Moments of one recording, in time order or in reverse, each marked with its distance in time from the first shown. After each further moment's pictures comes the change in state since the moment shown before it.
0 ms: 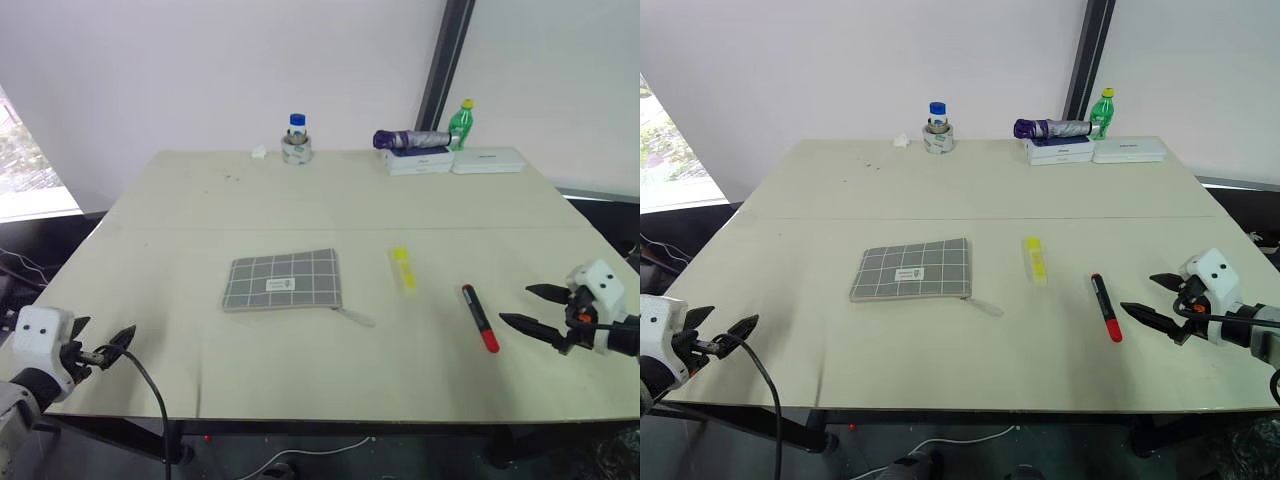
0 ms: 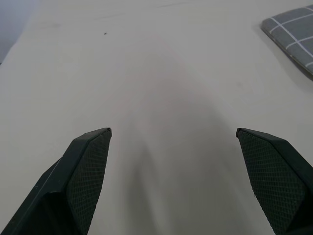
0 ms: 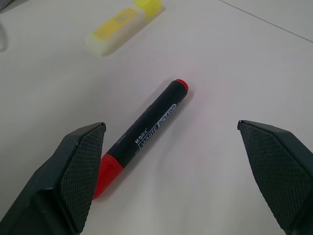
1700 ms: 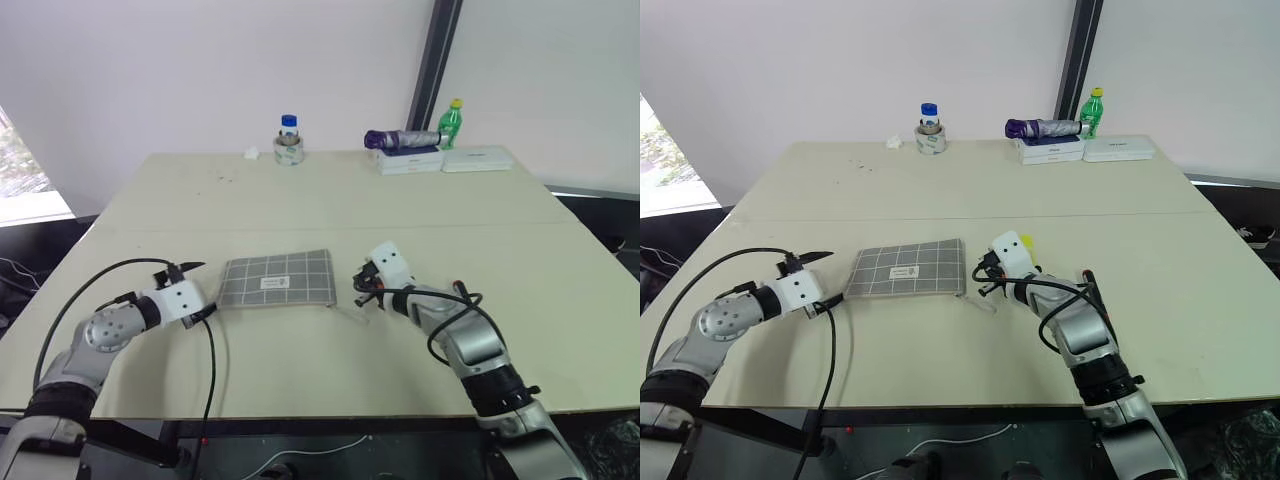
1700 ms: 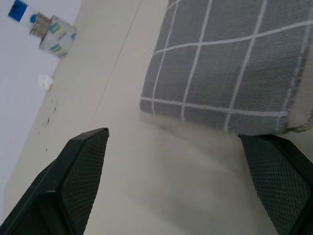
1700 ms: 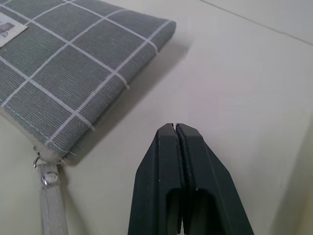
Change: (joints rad) left arm -0.688 0.103 -0.684 0.865 0.653 -1.060 -0.025; right arm -0.483 0.652 0.585 -0.066 -0.259 0.327 -0.641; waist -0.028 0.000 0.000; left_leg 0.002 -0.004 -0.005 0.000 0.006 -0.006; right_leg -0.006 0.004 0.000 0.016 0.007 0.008
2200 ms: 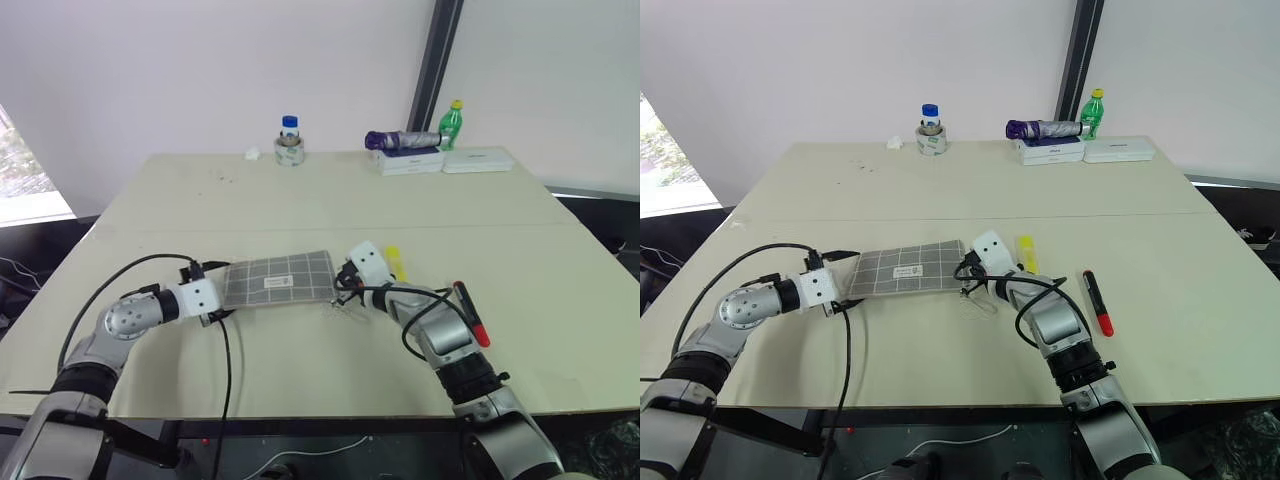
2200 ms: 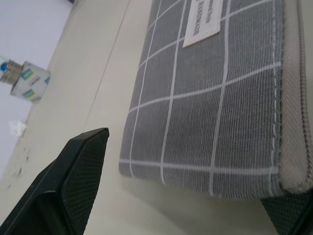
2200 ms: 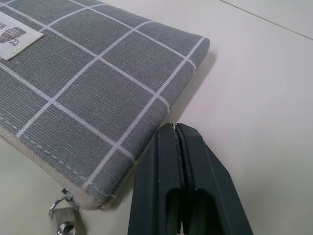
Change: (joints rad) left arm -0.107 -0.058 -0.048 0.137 -0.046 -0.124 -0.142; right arm -0.068 0.072 0.028 0.128 -0.071 -0.062 0.005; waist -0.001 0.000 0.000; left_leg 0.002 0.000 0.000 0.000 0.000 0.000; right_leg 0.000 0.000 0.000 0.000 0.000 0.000
